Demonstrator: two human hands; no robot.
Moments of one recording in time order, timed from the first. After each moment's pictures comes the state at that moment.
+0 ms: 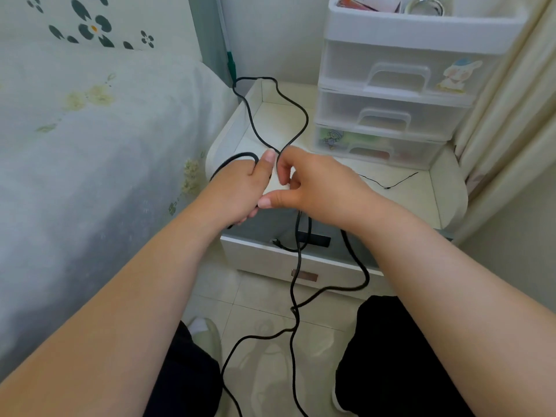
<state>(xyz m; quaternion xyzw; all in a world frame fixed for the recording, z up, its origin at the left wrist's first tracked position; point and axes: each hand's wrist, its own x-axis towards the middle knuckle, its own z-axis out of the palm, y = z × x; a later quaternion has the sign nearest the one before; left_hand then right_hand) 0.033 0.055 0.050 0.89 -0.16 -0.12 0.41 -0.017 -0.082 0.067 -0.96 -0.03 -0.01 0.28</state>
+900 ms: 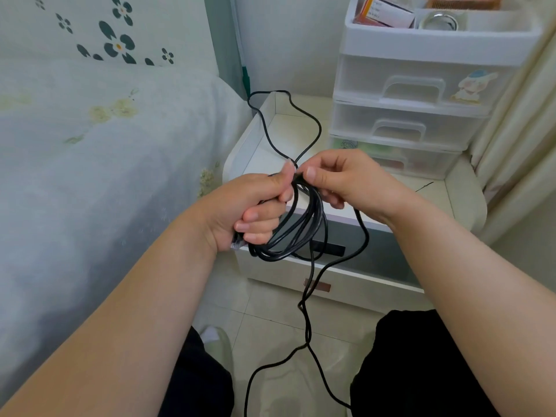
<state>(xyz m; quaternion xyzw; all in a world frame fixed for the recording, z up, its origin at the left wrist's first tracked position) 0.025 0.084 0.066 0.61 -0.17 -0.41 0.66 0.002 -0.106 0.057 -0.79 -0.07 0.02 0.61</state>
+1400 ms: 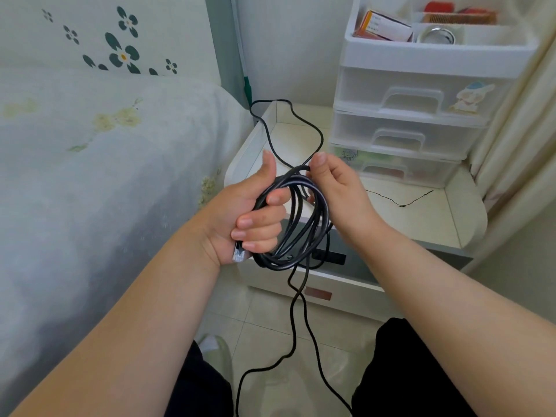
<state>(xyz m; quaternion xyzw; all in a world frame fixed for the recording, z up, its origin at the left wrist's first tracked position) 0.027 0.087 0.063 0.47 -0.14 -0.48 0.73 0.010 -0.079 0.031 -0.76 -0.01 -0.16 0.63</state>
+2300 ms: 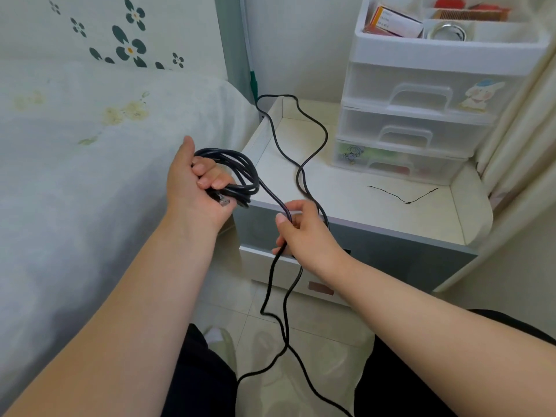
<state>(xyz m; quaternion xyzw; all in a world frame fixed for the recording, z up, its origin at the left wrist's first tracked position) 0.054 0.112 0.064 0.23 0.15 -0.12 0.95 -0.014 -0.026 -0.005 -0.77 0.09 0.02 0.63</state>
